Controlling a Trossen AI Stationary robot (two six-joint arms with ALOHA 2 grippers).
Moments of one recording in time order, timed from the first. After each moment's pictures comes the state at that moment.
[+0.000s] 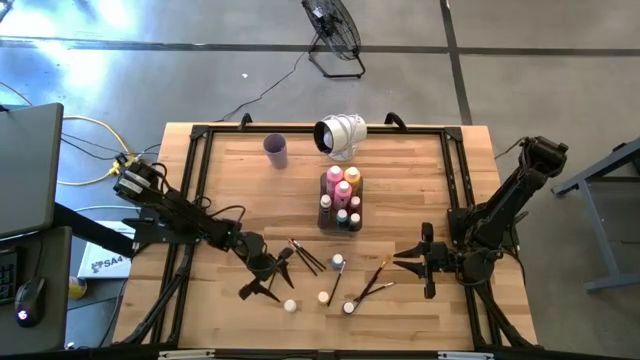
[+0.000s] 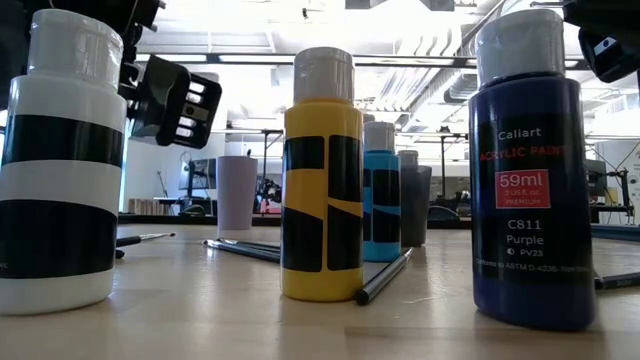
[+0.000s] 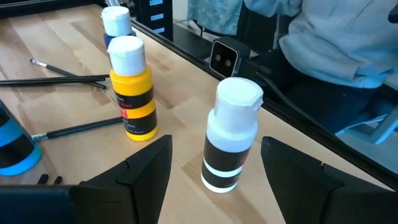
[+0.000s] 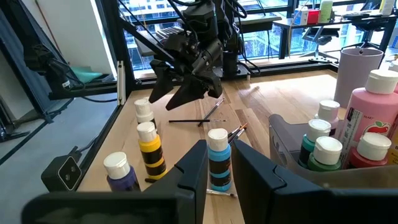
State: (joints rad) left arm -0.40 1.60 0.49 0.78 0.36 0.10; right arm 0.96 1.09 0.34 0.51 0.99 0.34
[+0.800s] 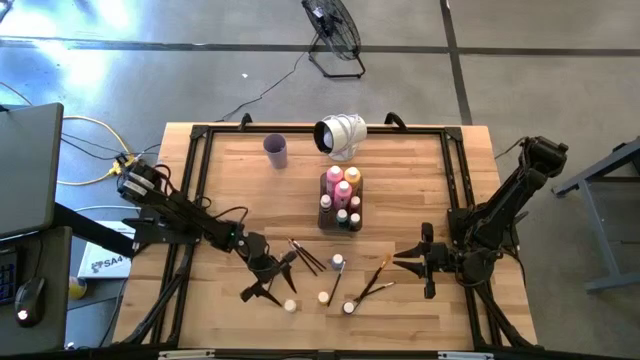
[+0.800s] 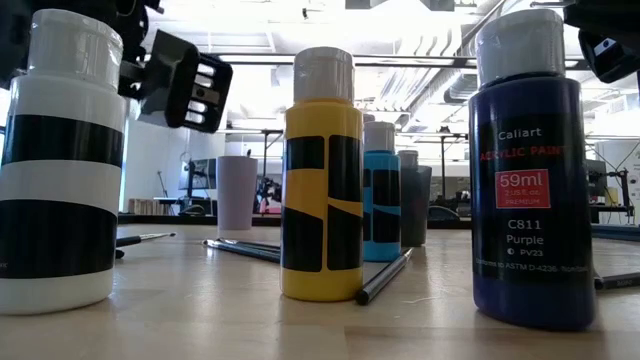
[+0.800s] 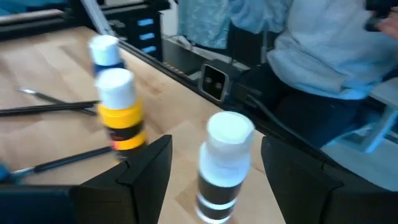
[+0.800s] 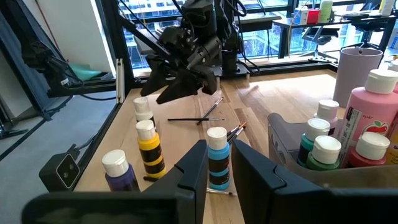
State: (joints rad) left arm -0.40 1.64 0.53 0.84 0.42 0.10; right arm 0.96 1.09 0.34 0.50 0.99 0.34
